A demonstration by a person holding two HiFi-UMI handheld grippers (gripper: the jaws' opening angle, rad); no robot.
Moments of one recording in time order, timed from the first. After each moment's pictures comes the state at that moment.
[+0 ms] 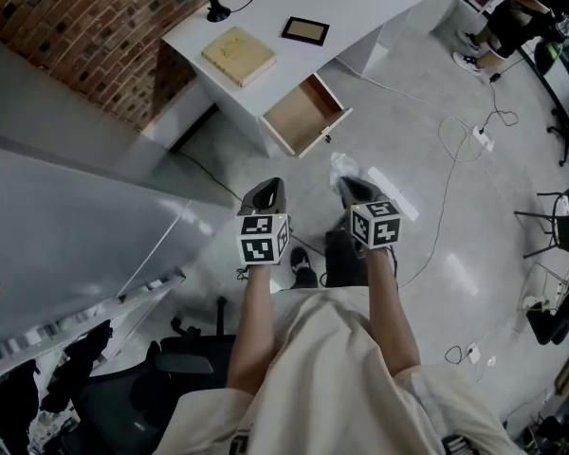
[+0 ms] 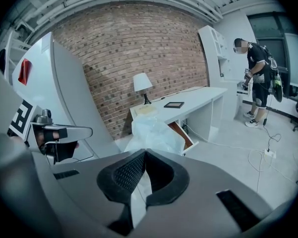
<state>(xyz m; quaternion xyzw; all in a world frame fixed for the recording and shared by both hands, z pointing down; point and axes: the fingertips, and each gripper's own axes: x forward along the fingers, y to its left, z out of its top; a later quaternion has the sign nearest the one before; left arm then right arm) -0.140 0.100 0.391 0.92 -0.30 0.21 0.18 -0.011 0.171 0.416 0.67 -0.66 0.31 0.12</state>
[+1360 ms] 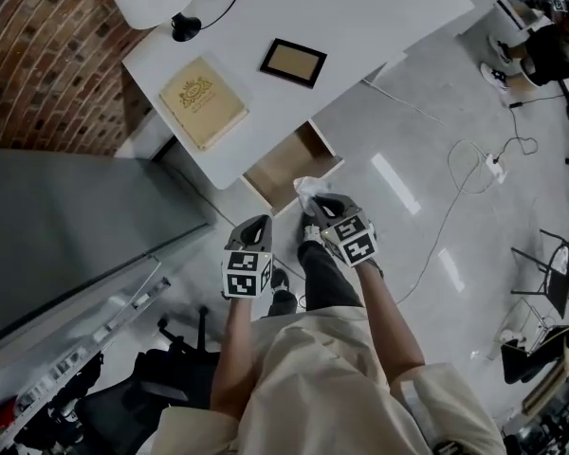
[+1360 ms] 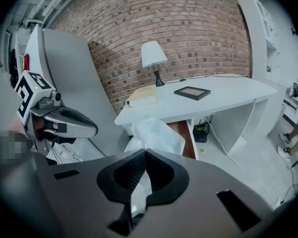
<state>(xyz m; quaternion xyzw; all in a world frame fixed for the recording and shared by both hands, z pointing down) 0.022 -0.037 0.502 0.87 -0.28 0.32 0.23 0.129 -0.029 0.516 0.51 -0.76 0.32 0.24</state>
